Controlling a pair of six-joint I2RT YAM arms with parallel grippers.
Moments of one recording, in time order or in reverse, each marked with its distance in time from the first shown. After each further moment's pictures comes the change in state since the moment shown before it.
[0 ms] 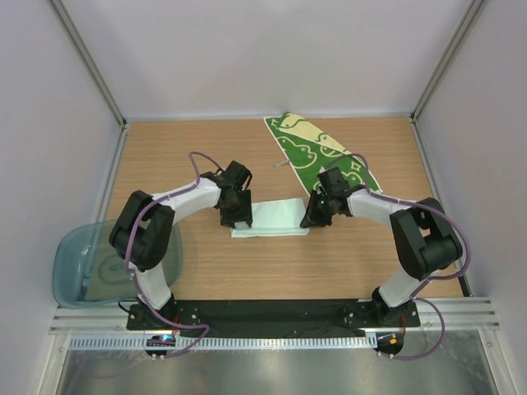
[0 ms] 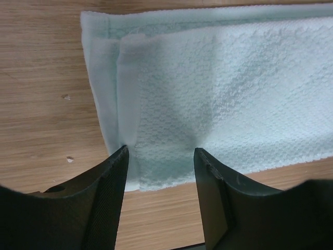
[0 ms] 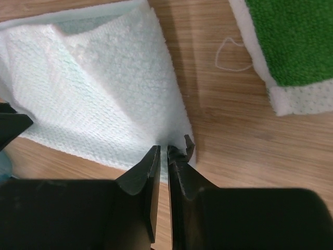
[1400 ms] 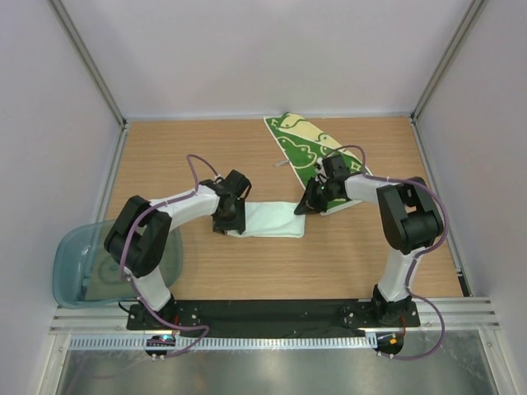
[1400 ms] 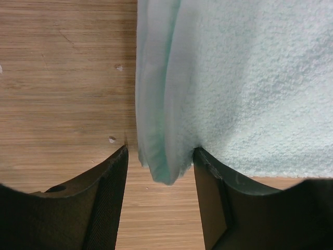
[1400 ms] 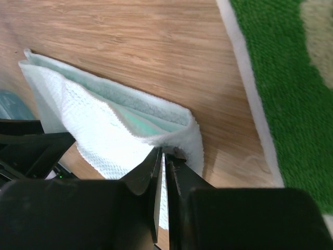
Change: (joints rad) left arm -0.036 -0.051 -0.090 -0.022 -0.151 0.008; right arm -0.106 0.235 0.176 0.066 -0.260 -0.050
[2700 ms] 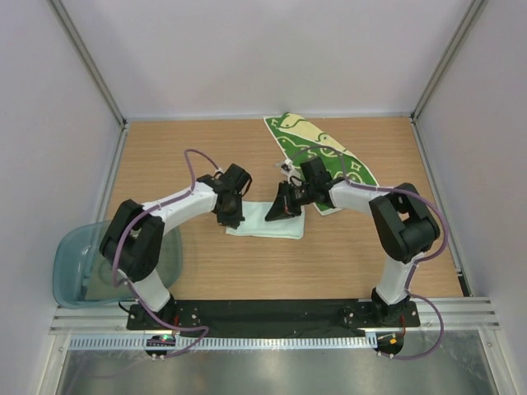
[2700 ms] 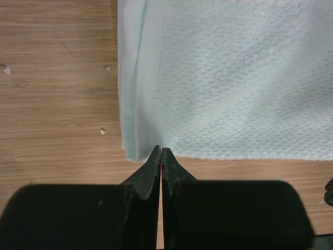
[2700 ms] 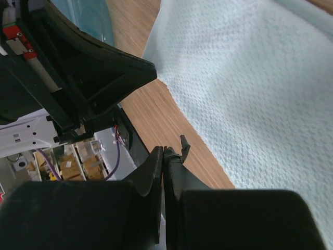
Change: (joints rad) left arm -0.008 -0.061 0.061 -0.046 0.019 -0.005; right arm 0.193 -0.085 -0.007 0.132 -0.275 0.032
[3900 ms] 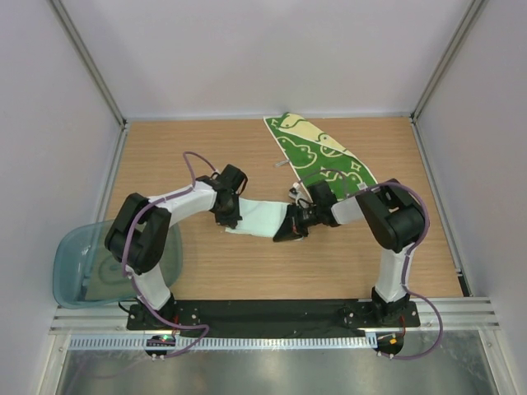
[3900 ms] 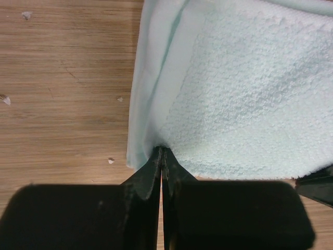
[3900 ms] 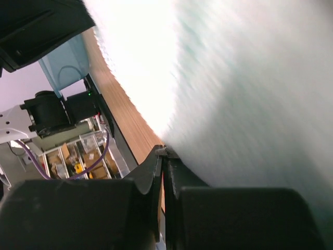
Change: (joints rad) left arm 0.061 0.080 -0.036 0.087 0.021 0.028; right arm -0.021 0.153 -0.230 0.328 -0.104 0.055
